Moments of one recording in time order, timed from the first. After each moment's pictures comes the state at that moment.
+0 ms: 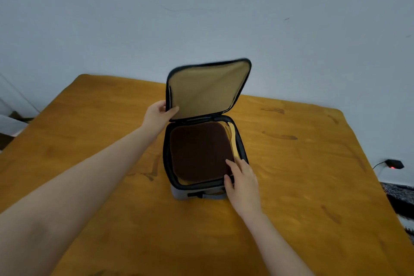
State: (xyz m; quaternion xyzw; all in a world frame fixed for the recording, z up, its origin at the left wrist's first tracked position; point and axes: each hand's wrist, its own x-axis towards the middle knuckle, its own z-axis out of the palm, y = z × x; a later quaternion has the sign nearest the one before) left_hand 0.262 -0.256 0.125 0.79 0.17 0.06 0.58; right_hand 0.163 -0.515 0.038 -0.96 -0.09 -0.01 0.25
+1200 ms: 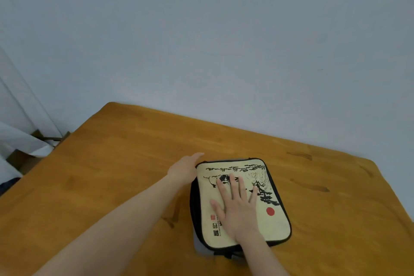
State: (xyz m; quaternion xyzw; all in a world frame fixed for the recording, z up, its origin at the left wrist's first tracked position) left_hand 0.293 -0.214 0.062 0.95 0.06 -0.13 0.27; right_hand 0.233 -0.419 0.030 -0.98 -0.17 0.04 0.03
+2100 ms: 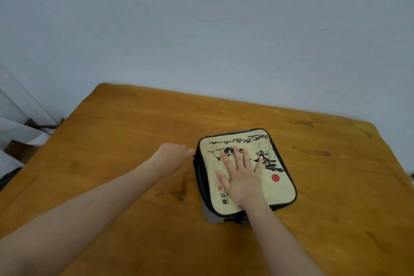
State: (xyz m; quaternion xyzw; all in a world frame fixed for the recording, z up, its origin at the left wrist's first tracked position) left_hand 0.246 -0.183 0.084 0.97 -0.18 -0.13 -0.13; right_hand 0.229 -0.413 0.035 -0.99 -0.15 0.06 0.01
